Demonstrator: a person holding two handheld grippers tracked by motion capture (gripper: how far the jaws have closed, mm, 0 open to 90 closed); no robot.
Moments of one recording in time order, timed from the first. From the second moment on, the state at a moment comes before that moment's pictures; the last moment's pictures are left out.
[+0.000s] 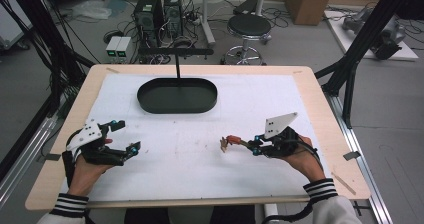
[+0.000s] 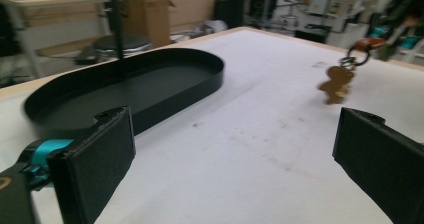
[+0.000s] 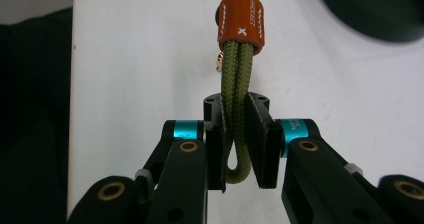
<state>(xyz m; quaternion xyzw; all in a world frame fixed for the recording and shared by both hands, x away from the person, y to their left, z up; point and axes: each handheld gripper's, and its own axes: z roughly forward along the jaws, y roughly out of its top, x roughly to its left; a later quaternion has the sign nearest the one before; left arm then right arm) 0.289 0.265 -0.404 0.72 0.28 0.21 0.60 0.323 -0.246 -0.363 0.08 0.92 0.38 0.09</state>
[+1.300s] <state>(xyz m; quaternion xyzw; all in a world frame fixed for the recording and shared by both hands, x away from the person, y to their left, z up) 0.332 0.173 -0.299 0.83 0.08 0.11 0.53 0.343 -0.174 -0.322 -0.03 0.88 0.47 0.06</state>
